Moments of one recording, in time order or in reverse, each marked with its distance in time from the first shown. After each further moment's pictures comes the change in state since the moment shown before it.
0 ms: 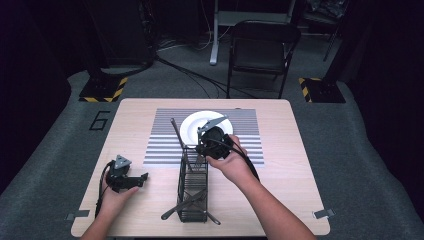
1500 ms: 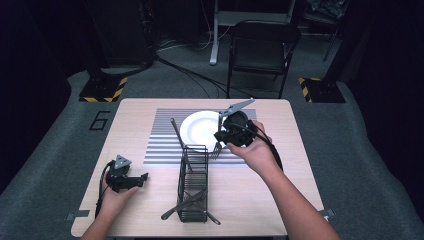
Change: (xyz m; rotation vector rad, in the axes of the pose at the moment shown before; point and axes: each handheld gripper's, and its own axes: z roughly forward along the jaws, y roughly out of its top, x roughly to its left) left arm 0.000 0.000 0.000 0.000 0.000 0.000; right arm -0.029 0.006 -0.068 -0.016 -0.073 0.017
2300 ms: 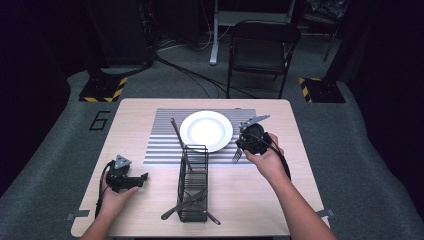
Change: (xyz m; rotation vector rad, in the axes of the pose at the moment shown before) left arm 0.000 0.000 0.000 0.003 -0.001 0.001; right arm -0.051 -0.070 0.037 0.056 -0.148 0.127
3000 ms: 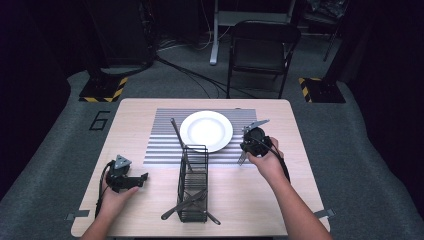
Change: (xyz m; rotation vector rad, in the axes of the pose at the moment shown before) left arm 0.000 0.000 0.000 0.004 -0.001 0.001; right arm -0.018 -0.020 0.031 0.047 -0.056 0.031
